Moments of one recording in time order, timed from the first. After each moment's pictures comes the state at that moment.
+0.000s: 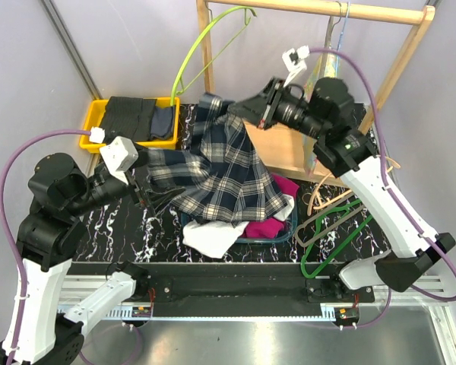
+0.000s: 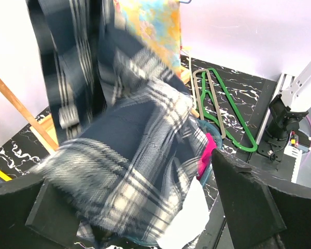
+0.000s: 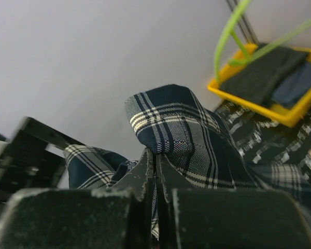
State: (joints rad) left arm -0.38 0.80 1.47 -0.75 0.66 0.11; right arm 0.61 1.41 1.74 -0.21 -0.44 0.71
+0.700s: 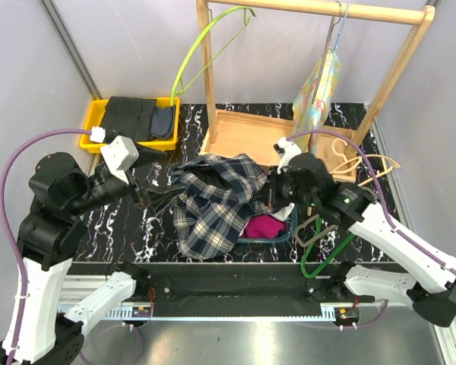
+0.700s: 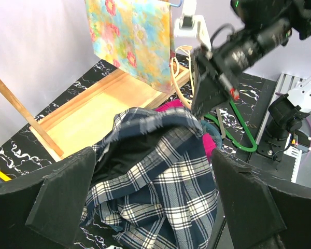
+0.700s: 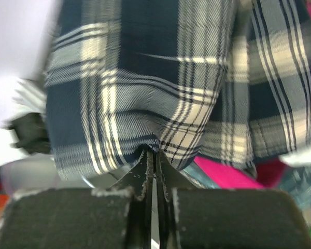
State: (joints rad) left arm -0.38 0.80 1.47 -0.75 0.66 0.11; right arm 0.81 1.06 1.14 -0.61 -0.07 0.59
